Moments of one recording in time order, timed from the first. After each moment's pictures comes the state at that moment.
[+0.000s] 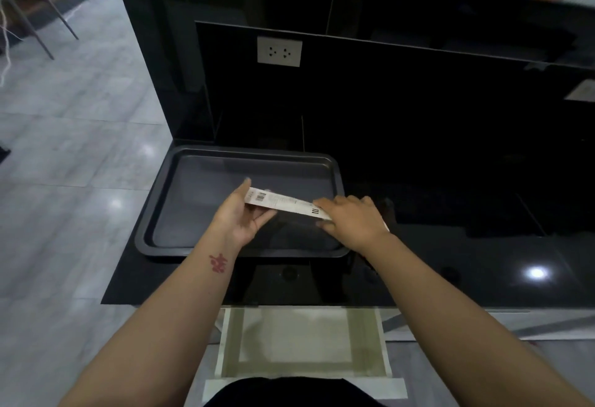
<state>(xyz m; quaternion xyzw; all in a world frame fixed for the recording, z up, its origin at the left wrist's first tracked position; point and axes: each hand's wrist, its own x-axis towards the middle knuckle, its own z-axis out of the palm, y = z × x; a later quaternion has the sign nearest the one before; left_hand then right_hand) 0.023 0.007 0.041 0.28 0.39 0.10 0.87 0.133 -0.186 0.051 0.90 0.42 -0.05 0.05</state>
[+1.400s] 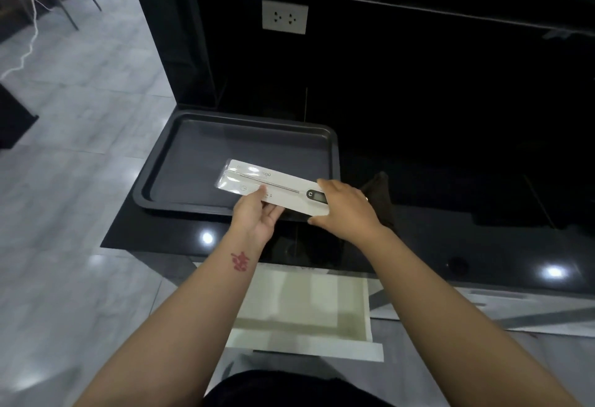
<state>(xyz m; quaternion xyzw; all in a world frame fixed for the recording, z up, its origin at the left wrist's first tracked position) 0.009 -0.080 0.016 0.19 0.44 0.19 0.86 0.109 -0.222 0.037 0.90 0.41 -0.11 -0.08</state>
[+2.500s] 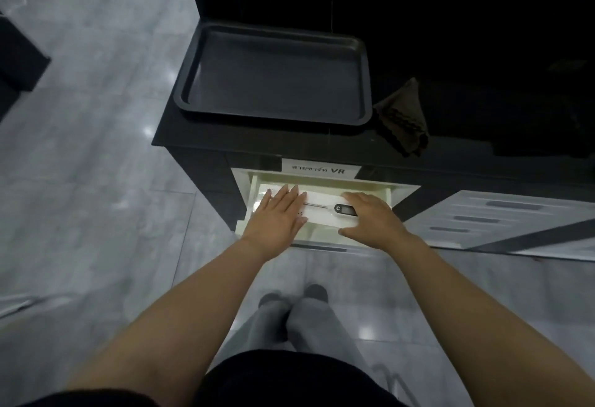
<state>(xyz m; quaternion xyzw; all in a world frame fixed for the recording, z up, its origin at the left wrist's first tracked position) -0.188 -0.146 -0.084 0.98 0.11 -0.13 0.12 -0.043 -0.328 -0.053 0.89 0.38 -0.24 -0.07</state>
